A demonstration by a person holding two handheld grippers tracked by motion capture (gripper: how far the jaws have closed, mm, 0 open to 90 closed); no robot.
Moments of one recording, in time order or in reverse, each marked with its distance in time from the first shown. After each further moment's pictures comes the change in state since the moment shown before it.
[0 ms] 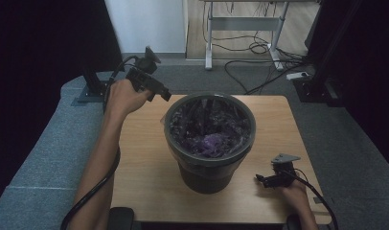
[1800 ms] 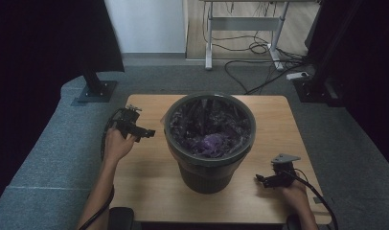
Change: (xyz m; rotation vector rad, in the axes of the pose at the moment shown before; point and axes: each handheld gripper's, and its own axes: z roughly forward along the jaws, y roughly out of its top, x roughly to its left) left arm 0.064 -0.138 0.138 -0.193 0.016 -0.033; right arm 0.000 0.000 0.000 0.001 0.000 -0.002
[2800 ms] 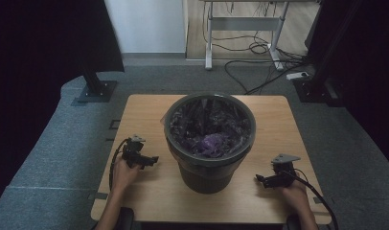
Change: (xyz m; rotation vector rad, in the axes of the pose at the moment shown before) left arm -0.014 -0.100 0.063 -0.026 -0.005 0.006; right arm 0.000 0.000 0.000 -0.001 0.000 0.001
